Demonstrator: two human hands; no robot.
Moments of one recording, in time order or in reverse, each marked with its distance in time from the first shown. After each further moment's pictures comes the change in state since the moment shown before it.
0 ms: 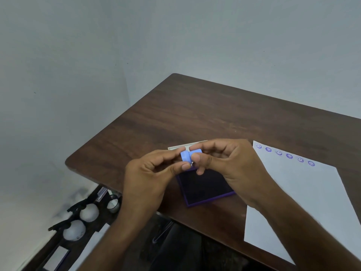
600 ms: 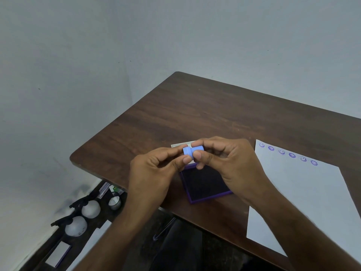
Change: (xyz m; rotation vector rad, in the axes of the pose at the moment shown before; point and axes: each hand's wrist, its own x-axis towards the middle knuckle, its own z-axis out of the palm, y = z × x) left_hand 0.001 0.000 0.000 0.093 0.005 -0.039; right_hand -0.001 0.001 0.009 -0.180 0.023 -0.090
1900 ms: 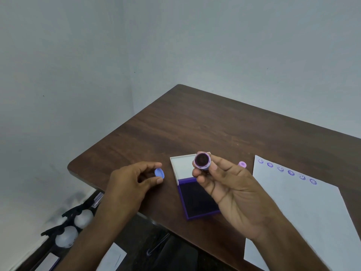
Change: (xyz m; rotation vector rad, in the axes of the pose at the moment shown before) left_hand 0.011 -0.027 -0.034 0.488 -0.059 -0.151; right_hand -0.014 -0.002 0.002 1.076 -0.026 0.352
